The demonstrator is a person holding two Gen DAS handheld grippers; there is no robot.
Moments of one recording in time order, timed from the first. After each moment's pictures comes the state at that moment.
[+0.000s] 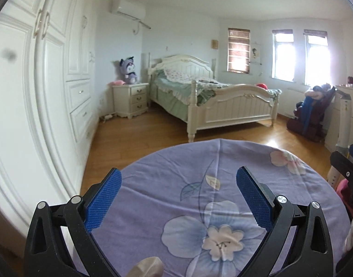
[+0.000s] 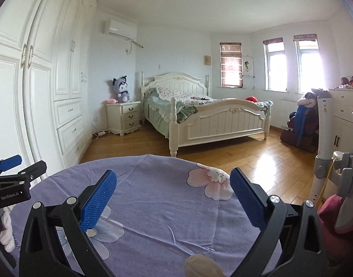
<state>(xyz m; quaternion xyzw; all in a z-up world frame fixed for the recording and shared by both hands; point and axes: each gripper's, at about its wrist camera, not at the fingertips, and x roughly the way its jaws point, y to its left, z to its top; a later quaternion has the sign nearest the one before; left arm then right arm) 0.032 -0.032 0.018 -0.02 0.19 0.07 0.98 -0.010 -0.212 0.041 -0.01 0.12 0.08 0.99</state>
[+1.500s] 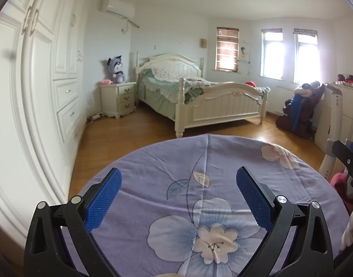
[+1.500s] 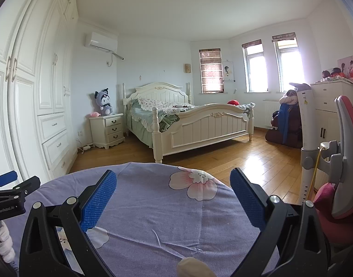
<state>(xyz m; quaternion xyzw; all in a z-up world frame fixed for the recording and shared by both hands) 0.035 -0.037 0.001 -0.02 0.19 0.02 0.98 -0.013 -0.228 0.031 0.03 0.10 0.03 0.99</state>
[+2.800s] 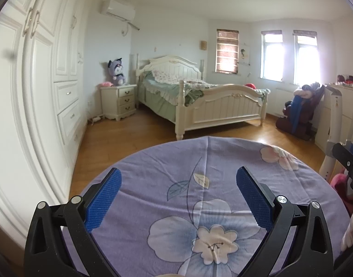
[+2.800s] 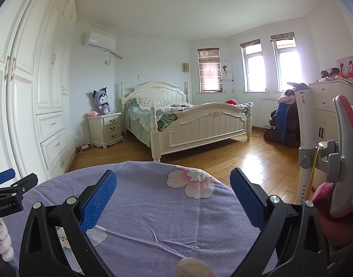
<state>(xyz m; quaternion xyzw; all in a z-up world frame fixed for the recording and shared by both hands) 0.035 -0.034 0.005 -0.02 0.18 0.02 0.98 -0.012 -0.236 0.028 0.02 0.10 0.02 0.99</state>
